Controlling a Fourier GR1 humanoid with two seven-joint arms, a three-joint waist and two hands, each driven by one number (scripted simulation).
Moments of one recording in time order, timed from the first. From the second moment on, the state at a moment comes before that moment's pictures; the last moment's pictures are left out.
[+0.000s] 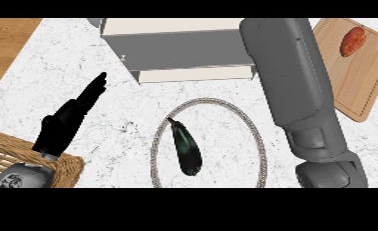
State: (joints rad) left arm -0.13 0.52 -0.30 -1.56 0.18 0.07 0.10; right arm -1.22 -0.01 -0.22 -0.97 0.87 0.00 0.78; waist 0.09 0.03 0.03
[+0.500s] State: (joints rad) left arm -0.15 0.51 -0.31 -1.54 0.17 0.07 0.09; right arm -1.27 0.00 -0.38 -0.88 0.58 -0.34 0.58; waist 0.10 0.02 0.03
